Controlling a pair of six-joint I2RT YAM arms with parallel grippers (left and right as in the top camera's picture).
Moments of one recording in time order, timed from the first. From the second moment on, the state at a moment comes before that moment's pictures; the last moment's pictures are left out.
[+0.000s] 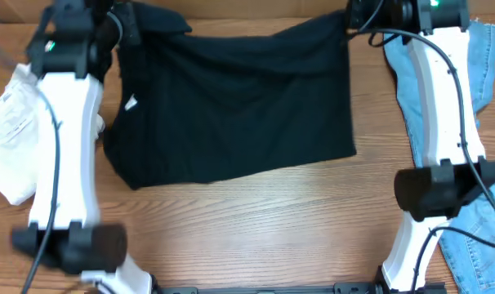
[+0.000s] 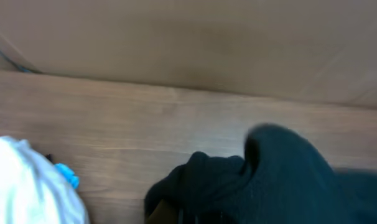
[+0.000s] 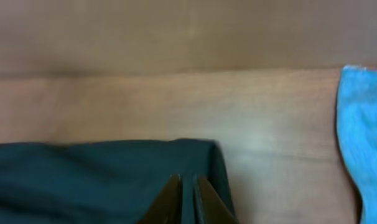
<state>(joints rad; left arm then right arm) 0.00 1.83 2.06 -0.90 -0.06 -0.11 0.07 2.13 2.41 -1.07 -0.20 0.14</state>
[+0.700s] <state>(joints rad) -0.08 1.88 2.60 -1.09 0.12 -0.08 0.01 2.08 2.67 -1.55 -0.30 0.14</state>
